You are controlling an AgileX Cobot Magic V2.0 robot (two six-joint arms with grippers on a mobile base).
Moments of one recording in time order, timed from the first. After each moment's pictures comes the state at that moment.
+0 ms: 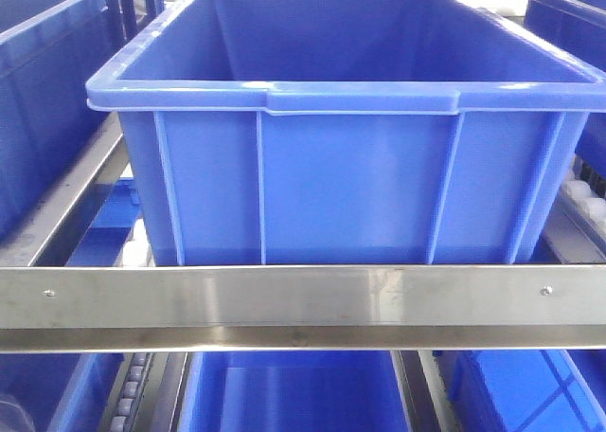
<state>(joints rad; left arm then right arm) -0.06 -0.01 0.01 -0.09 0.00 0.14 0.11 0.43 -0.41 -0.22 -0.04 0.13</state>
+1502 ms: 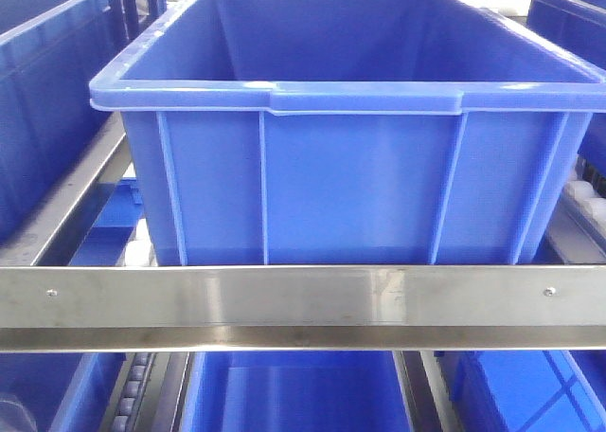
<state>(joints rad) -0.06 -0.01 0.01 -0.09 0.00 0.14 0.07 -0.01 0.03 0.00 0.03 0.04</state>
